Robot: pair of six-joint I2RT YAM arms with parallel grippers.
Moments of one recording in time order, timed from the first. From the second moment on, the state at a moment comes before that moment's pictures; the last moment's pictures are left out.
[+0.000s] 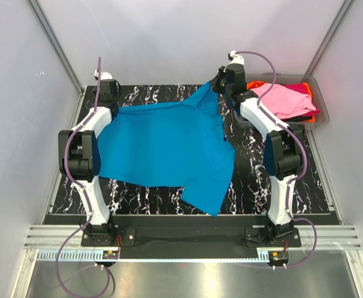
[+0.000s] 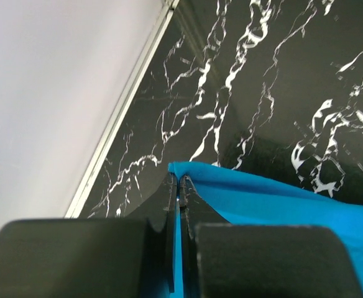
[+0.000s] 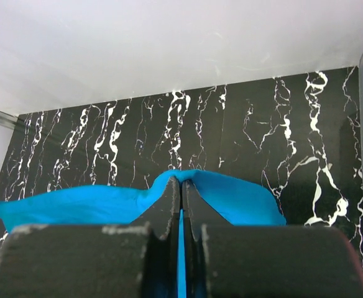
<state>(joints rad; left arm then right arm) -0.02 1.97 1.51 -0.11 -0.57 0.02 0.31 2.08 1.78 0.01 0.01 0.47</state>
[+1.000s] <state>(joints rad) -0.17 1.06 1.79 -0.29 -0.38 -0.12 0.30 1.22 1.76 -0.02 0.01 0.33</state>
